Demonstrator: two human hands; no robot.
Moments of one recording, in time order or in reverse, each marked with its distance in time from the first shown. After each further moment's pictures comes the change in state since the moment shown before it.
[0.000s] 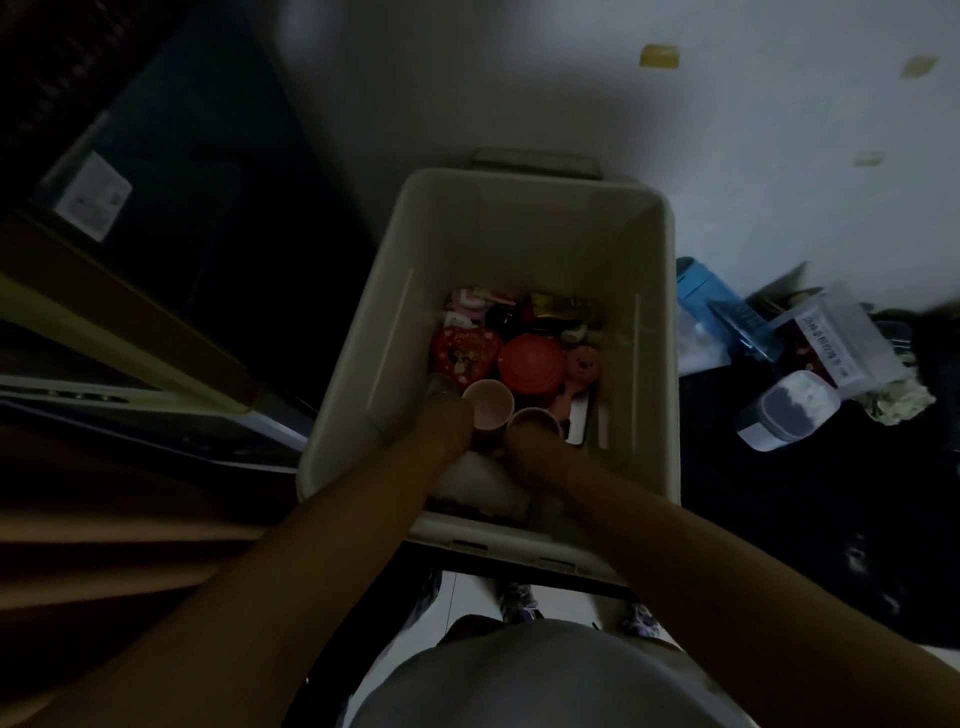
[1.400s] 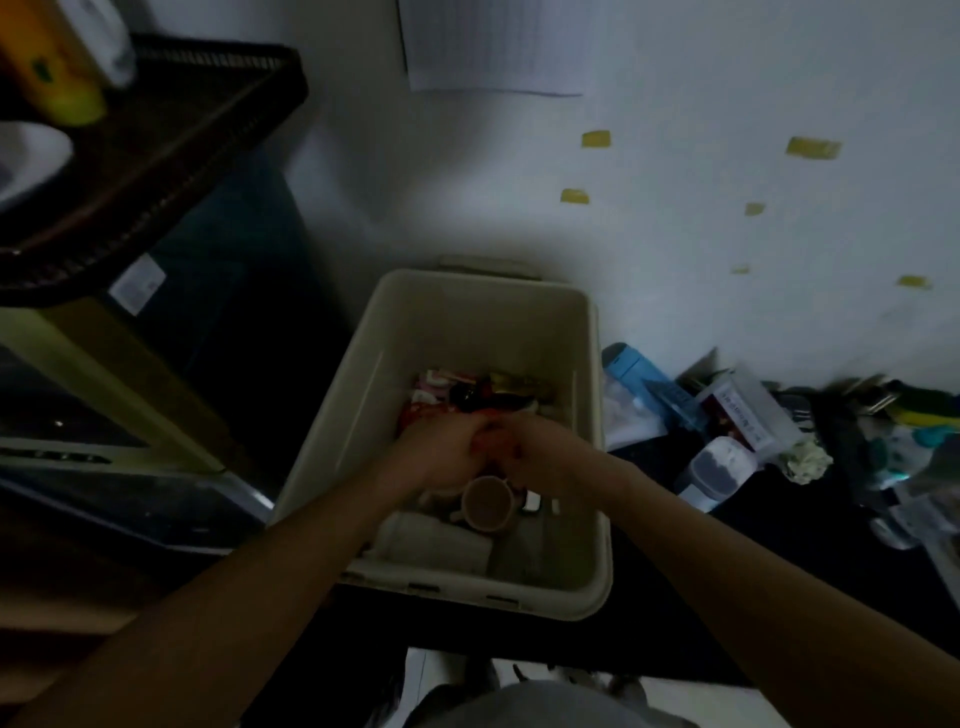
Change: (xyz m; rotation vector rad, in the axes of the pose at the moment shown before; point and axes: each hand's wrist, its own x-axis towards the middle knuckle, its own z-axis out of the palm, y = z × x) left_hand -0.095 0.044 -0.084 -0.178 0.203 0.508; right_hand -0.109 -0.008 -0.121 0.091 0.255 -0.281
